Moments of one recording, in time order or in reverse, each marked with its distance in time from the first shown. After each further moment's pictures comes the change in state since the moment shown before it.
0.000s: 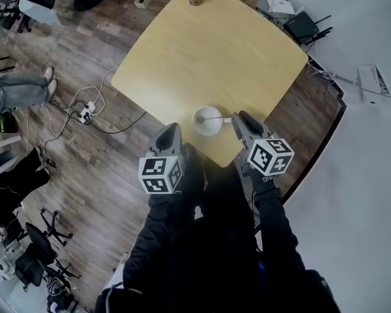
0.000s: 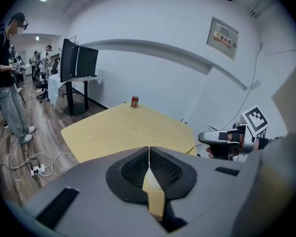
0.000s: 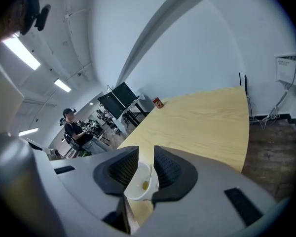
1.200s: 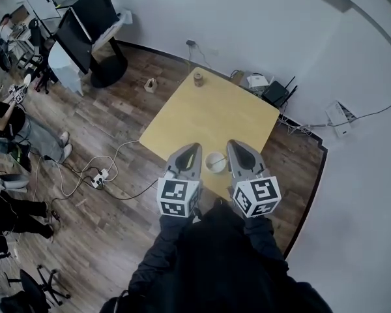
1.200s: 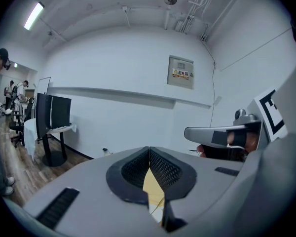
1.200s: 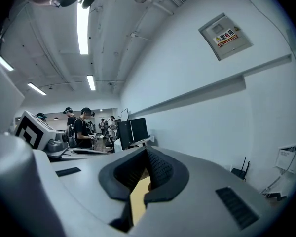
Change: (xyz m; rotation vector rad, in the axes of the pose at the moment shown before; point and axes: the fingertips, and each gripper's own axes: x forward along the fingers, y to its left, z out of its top) left arm -0.184 -0.092 0.171 0.290 -0.410 -0.225; right arm -0.147 0.263 0.125 -0.518 -0.464 -0.060
